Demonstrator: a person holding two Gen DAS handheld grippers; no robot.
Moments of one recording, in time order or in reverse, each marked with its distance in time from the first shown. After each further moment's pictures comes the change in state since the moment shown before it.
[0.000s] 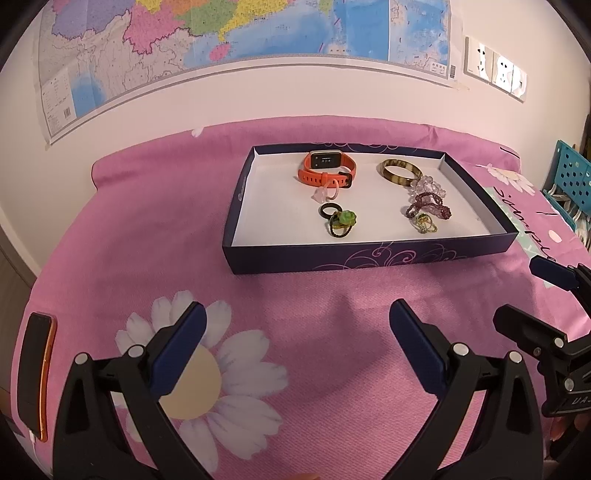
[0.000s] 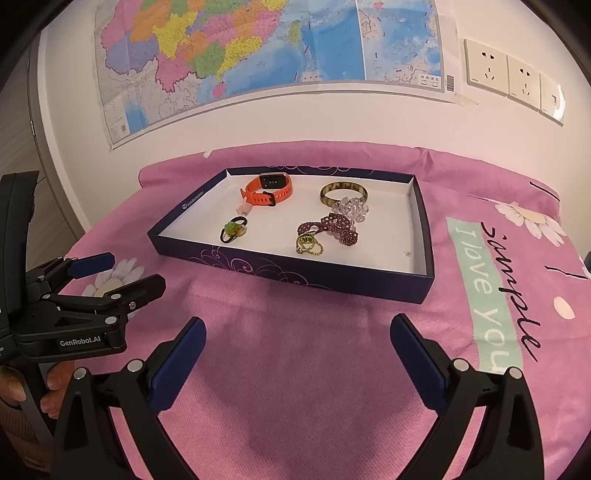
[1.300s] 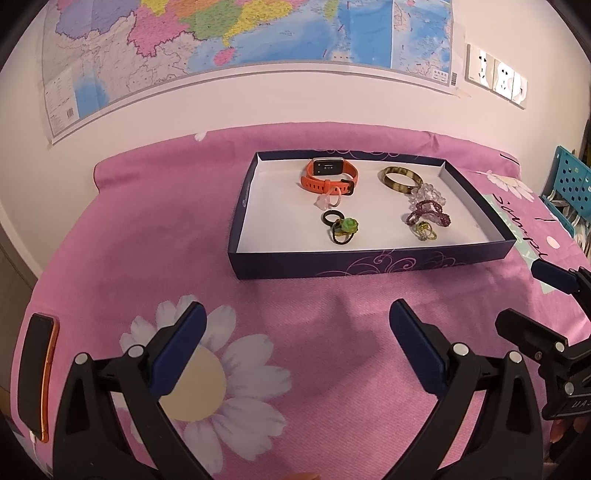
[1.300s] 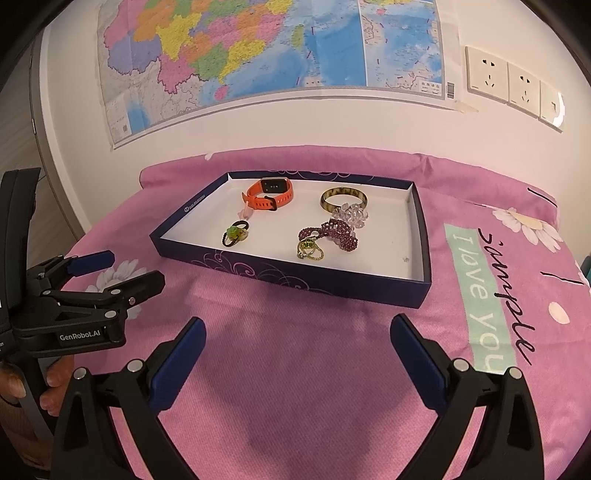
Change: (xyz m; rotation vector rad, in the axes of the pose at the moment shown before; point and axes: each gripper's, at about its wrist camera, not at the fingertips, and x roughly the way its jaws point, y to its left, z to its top) left arm -0.004 0.003 0.003 -0.010 -0.015 -0.005; right arm -0.005 0.003 0.003 -0.014 -0.010 -0.010
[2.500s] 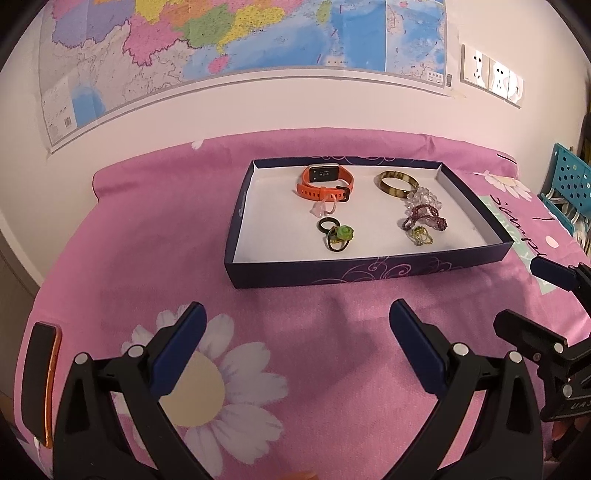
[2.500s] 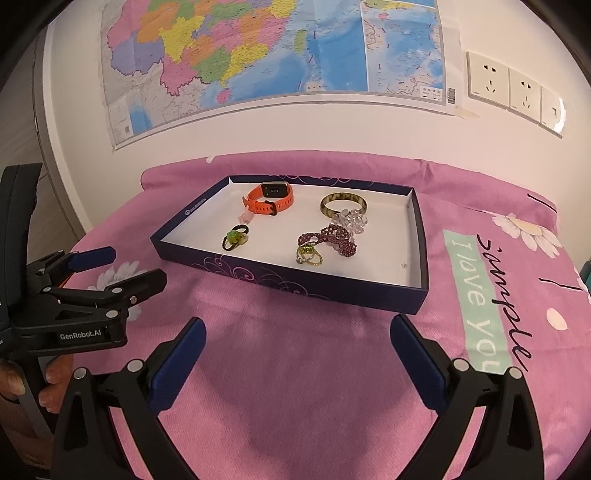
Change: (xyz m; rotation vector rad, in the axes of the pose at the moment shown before) left arm -0.003 -0.005 0.003 0.017 -0.016 0.004; right arm -0.002 -0.001 0.001 -0.013 -0.013 0.001
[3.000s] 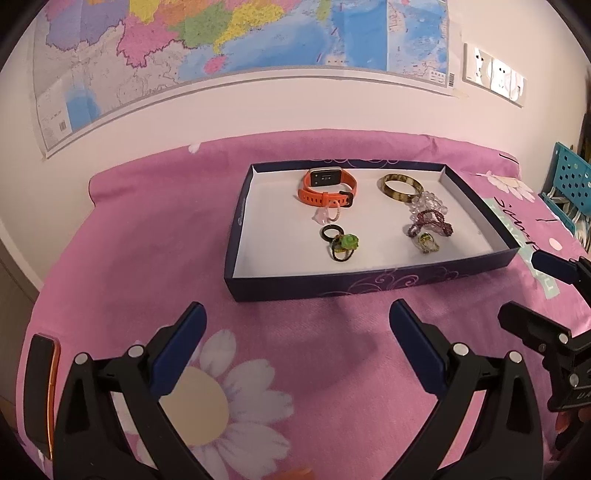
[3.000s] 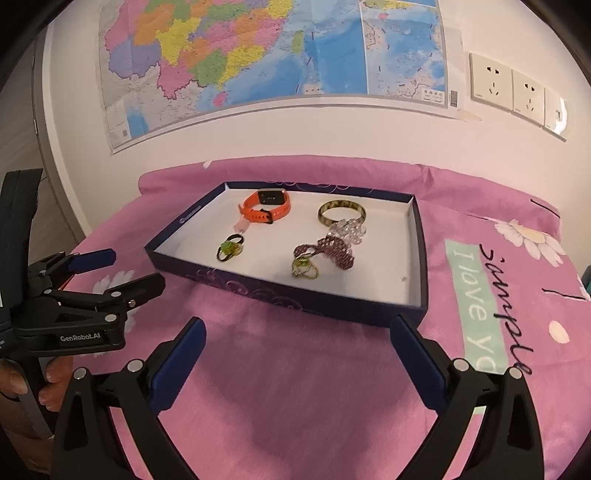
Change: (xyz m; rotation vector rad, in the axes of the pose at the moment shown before) left arm 0.008 0.002 0.009 0.016 -0.001 -0.002; right arm 0.006 -0.004 0.009 0.001 -0.006 0.006
